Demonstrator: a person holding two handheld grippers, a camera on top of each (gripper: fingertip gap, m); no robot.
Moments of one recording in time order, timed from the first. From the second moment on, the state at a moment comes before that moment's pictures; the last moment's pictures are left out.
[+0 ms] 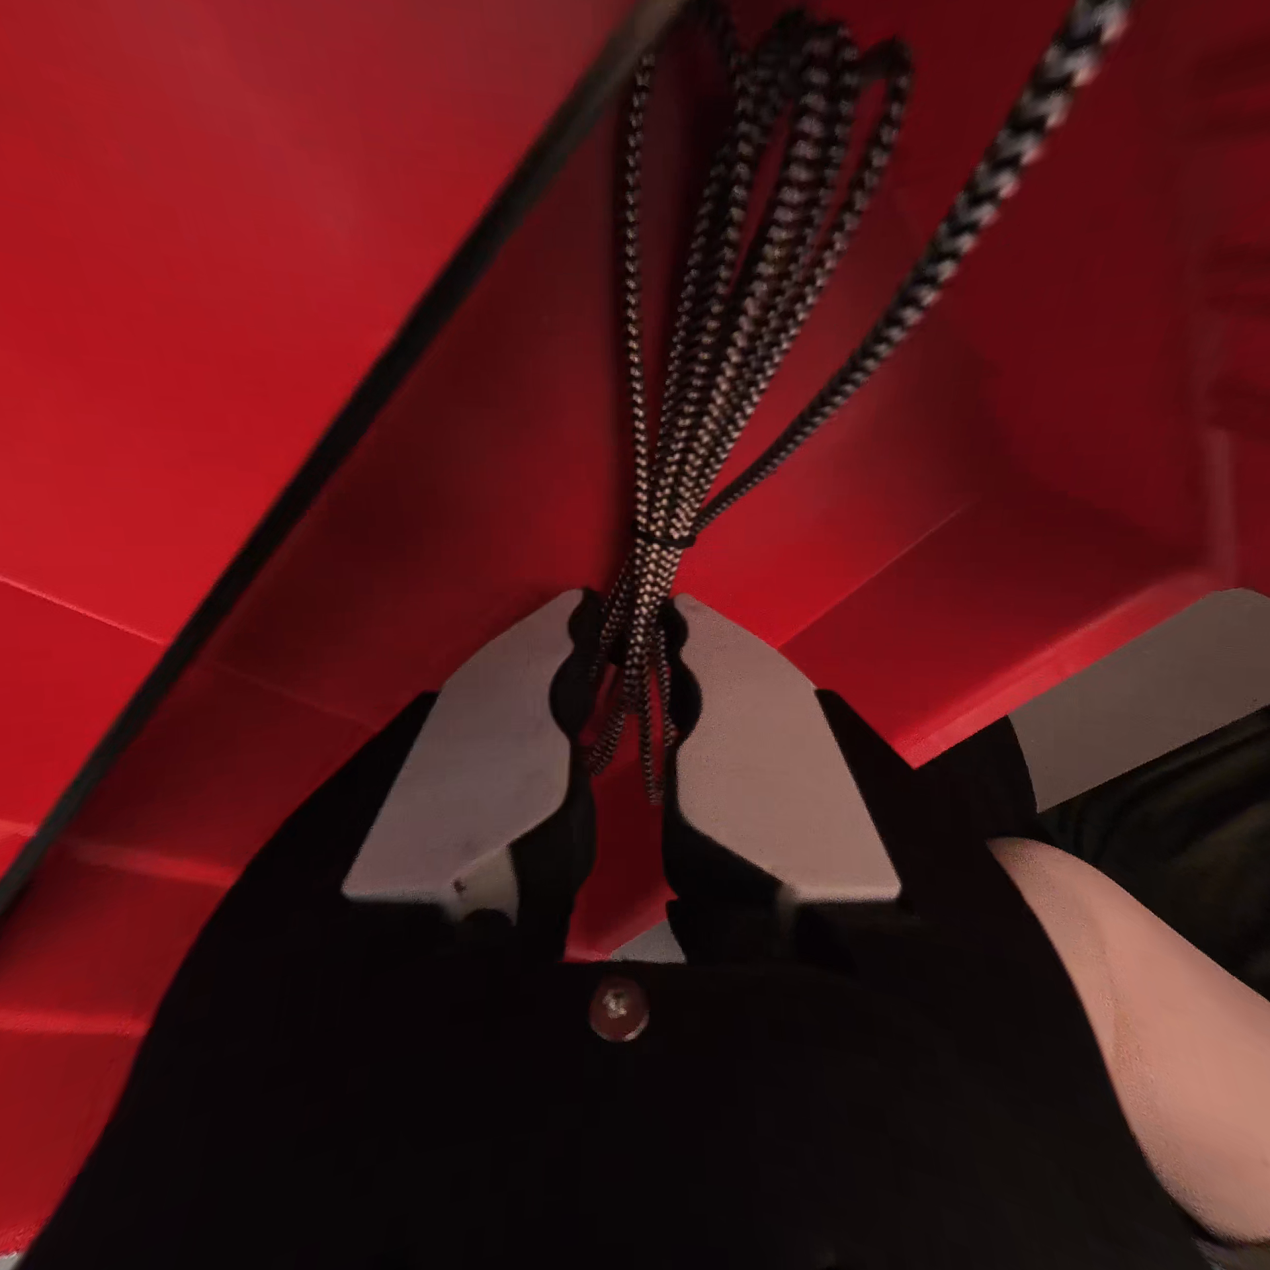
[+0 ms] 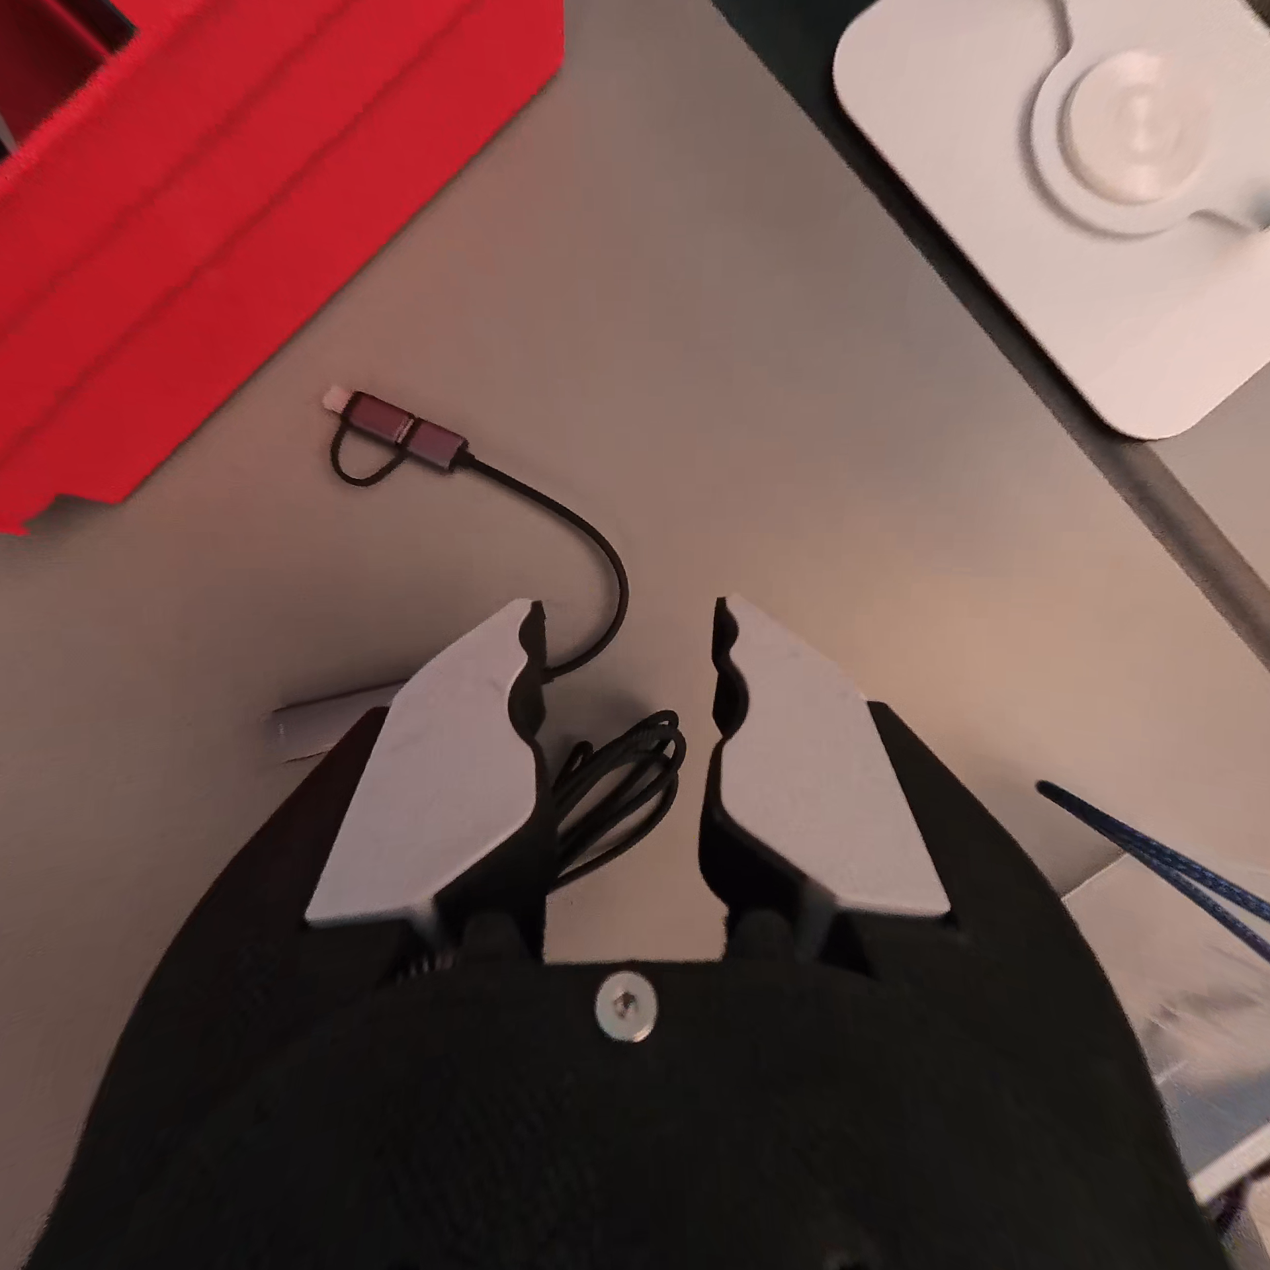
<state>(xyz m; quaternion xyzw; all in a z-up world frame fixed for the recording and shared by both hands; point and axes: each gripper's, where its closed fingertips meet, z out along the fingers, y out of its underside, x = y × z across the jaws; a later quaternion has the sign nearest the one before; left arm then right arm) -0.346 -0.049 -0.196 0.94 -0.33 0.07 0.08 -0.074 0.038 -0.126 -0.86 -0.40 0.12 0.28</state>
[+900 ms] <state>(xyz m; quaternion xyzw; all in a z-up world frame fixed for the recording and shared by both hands) -0.173 -0.065 0.039 0.74 -0.45 0.33 -0.38 -0.081 0.015 0.035 -0.67 -0.39 0.32 0.54</state>
